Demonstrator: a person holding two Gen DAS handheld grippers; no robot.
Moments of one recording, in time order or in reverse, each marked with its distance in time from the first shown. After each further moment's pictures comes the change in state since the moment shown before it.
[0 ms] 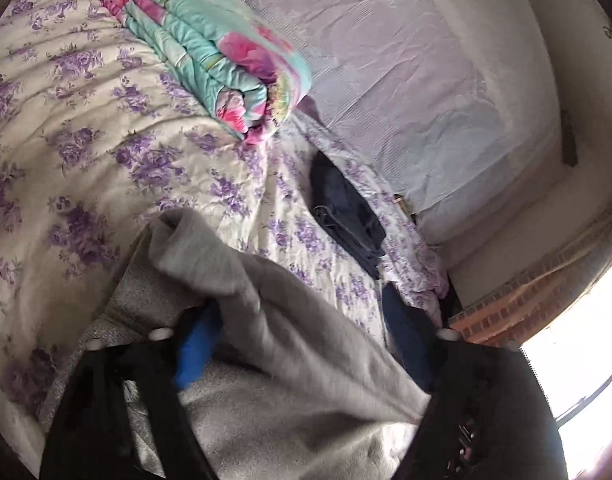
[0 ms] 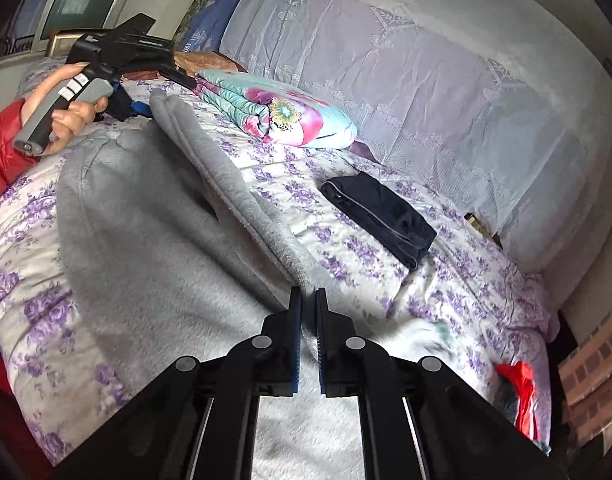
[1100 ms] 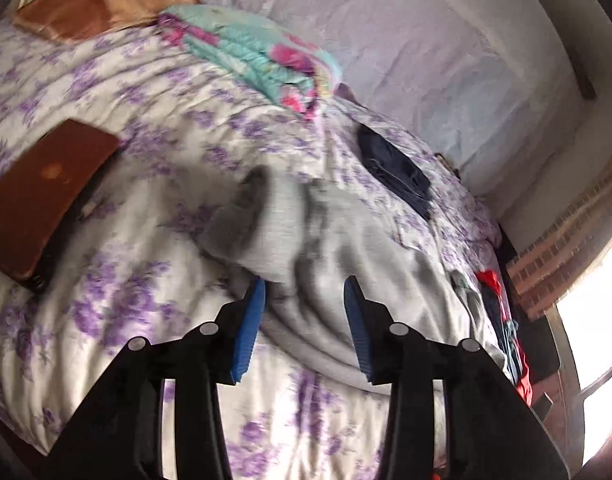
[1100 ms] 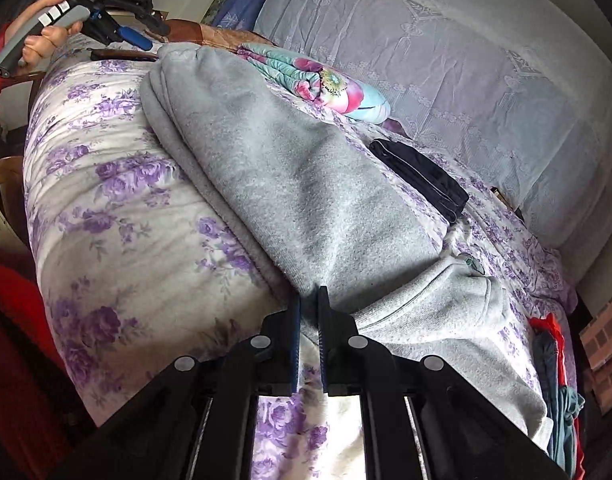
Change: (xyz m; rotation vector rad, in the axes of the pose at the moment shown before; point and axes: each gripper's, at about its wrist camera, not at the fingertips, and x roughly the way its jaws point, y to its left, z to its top) left arm -0.124 0.002 -0.104 0.197 0.003 0.206; right arm -0.024 0.084 -0.093 -0.036 0.026 0.046
